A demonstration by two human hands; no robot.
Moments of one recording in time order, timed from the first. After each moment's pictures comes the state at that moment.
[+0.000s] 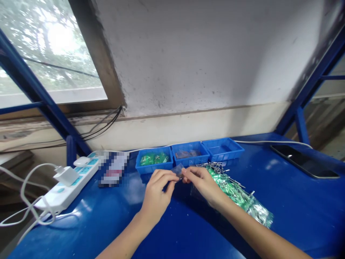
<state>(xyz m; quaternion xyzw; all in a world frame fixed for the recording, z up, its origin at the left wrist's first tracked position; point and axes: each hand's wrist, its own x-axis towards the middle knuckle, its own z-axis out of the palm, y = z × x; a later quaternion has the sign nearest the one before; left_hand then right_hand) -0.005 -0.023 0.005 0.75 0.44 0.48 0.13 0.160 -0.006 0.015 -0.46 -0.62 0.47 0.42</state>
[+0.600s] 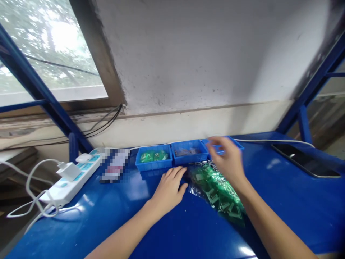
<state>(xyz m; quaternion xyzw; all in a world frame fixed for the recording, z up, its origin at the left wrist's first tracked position) 0.020 -0.010 -0.014 0.84 0.48 0.24 0.12 0.230 0.027 0.038 -0.49 -0.66 -0.04 0.57</state>
